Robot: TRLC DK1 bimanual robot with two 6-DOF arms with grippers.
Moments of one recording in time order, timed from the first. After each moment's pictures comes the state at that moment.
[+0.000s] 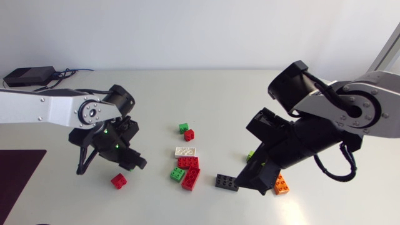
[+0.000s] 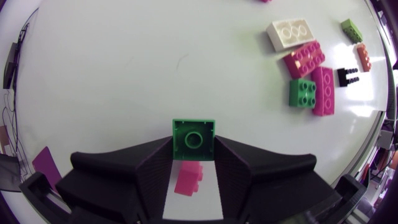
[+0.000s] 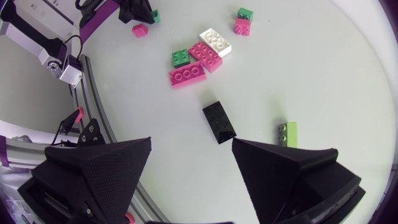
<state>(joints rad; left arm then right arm) -0.35 1.60 0.91 -0.71 -0.05 0.10 0.52 1.27 0.93 -0.82 -0.36 -0.27</state>
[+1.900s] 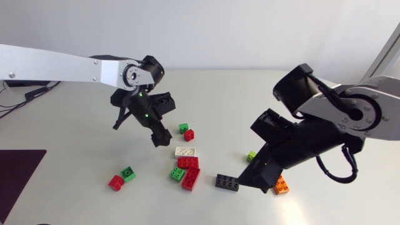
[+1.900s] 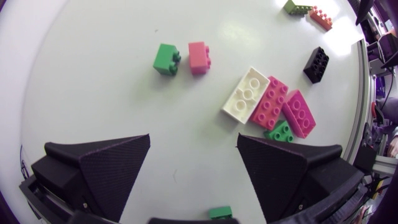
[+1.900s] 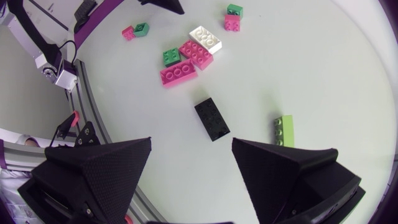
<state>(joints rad) -0.41 1.91 1.40 -0.79 0.09 0.63 0.48 1.27 0.90 -0.80 -0.36 -0.26</state>
